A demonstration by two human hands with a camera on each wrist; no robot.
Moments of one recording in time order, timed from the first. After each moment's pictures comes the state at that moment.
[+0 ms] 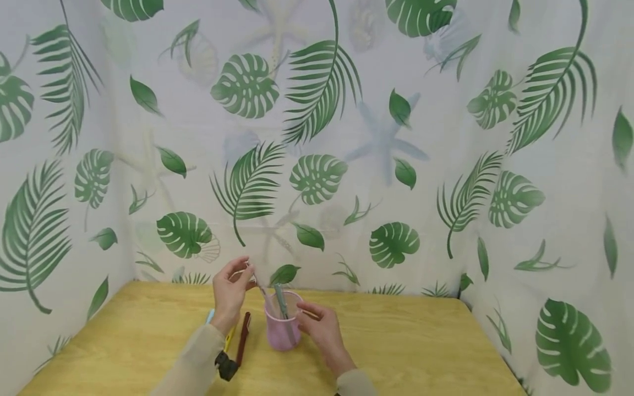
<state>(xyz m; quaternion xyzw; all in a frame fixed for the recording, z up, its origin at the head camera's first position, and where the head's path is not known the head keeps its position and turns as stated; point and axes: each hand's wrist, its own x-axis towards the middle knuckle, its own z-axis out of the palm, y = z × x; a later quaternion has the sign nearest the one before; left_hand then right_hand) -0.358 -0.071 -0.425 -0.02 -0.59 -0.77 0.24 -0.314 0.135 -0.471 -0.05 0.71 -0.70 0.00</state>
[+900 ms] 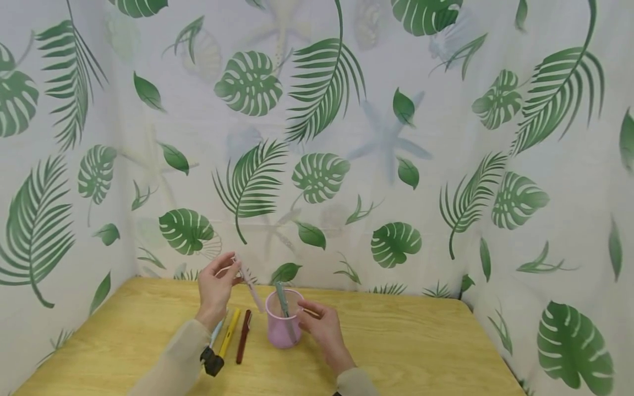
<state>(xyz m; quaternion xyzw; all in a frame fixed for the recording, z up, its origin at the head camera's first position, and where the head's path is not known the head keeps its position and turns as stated) -0.353 -0.100 -0.418 0.00 -0.60 -0.77 0.24 -0.314 0.133 -0.469 -0.05 0.71 -0.71 0.00</state>
